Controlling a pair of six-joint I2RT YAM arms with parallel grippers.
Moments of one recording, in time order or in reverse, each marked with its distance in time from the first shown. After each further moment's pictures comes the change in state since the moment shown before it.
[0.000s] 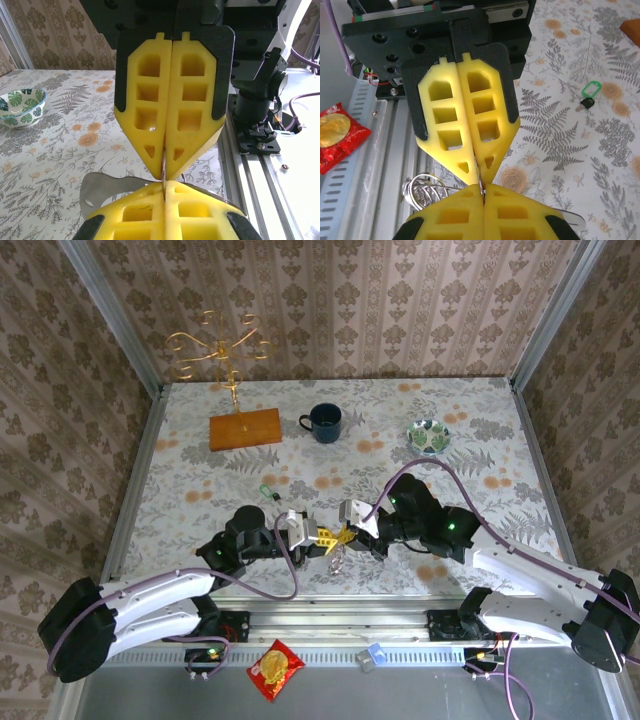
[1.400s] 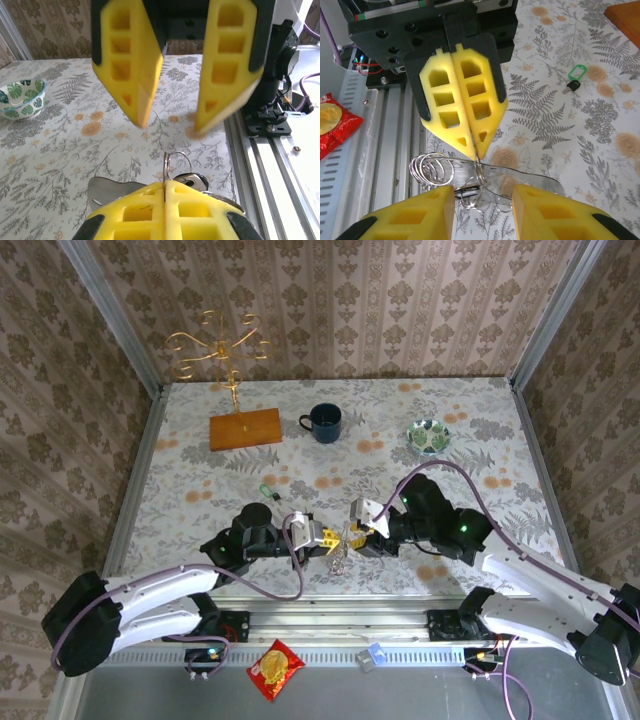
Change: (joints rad) left arm -0.002 0.048 0.029 -0.046 -0.020 0.082; right arm -0.051 -0.074 -0.035 -0.062 0.006 -0.006
